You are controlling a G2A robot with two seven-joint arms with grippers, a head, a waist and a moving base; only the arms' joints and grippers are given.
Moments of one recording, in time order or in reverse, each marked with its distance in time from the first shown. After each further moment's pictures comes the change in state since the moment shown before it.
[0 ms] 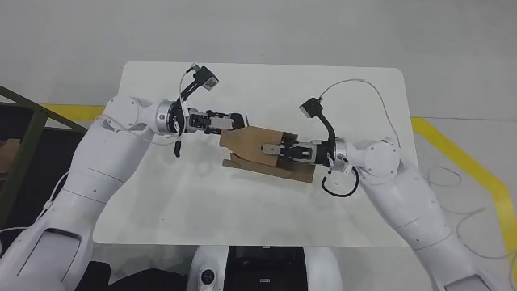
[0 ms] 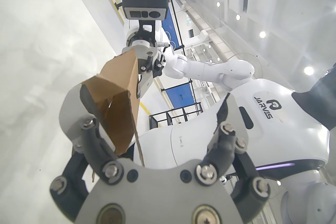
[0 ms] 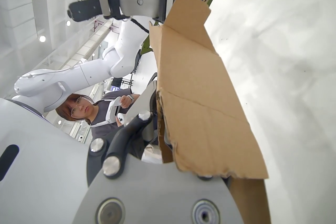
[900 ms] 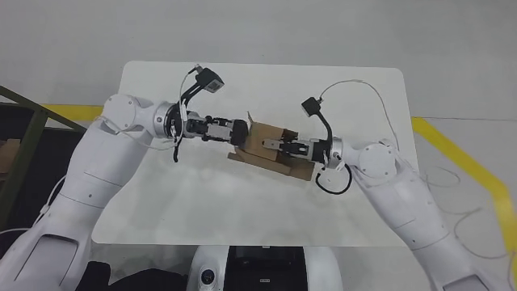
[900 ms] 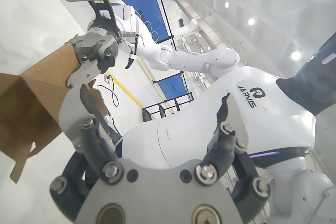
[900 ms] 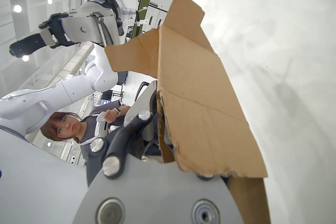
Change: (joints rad) left arm 0.031 0.009 -0.028 -0.120 -0.061 0.052 -0.052; right arm 0.004 -0.009 -0.026 0.027 -0.101 0.066 -0.098
